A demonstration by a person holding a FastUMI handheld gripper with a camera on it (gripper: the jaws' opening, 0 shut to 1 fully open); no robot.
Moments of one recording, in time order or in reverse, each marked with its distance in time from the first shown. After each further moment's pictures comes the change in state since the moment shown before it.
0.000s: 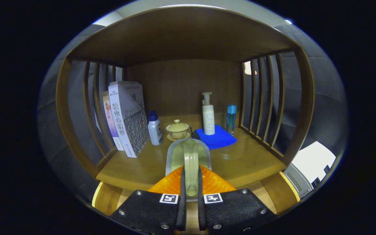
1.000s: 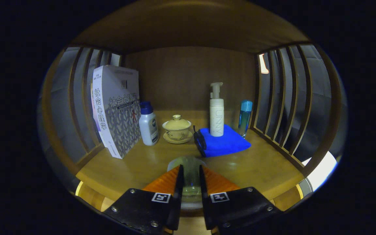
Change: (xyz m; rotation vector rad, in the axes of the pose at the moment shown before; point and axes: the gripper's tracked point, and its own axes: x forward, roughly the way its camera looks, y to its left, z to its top) arm 0.077 -0.005 -0.014 -0.077 0.007 0.053
